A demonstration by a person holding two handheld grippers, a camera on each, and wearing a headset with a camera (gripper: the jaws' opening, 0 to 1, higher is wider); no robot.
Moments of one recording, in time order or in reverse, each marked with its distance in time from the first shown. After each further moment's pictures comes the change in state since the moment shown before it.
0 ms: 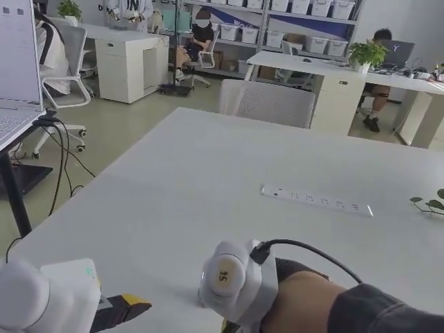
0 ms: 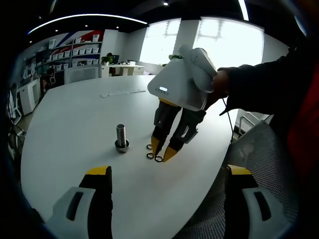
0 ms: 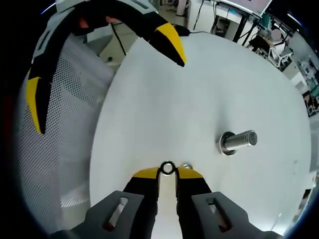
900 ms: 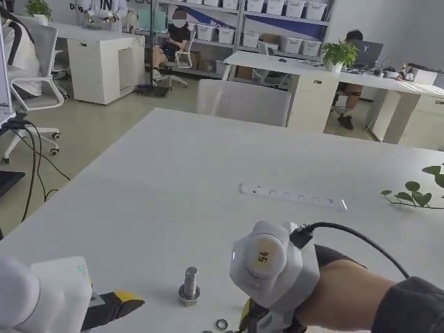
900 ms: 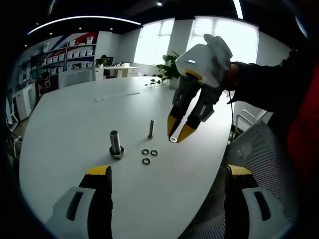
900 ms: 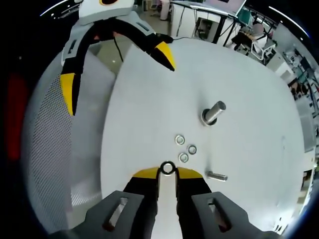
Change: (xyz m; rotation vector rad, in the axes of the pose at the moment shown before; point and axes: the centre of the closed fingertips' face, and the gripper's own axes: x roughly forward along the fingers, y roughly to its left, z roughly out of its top) left arm 0.009 -0.007 0.009 0.035 -0.002 -0.038; right arm -0.058 0.006 -0.037 0.104 -0.040 -0.088
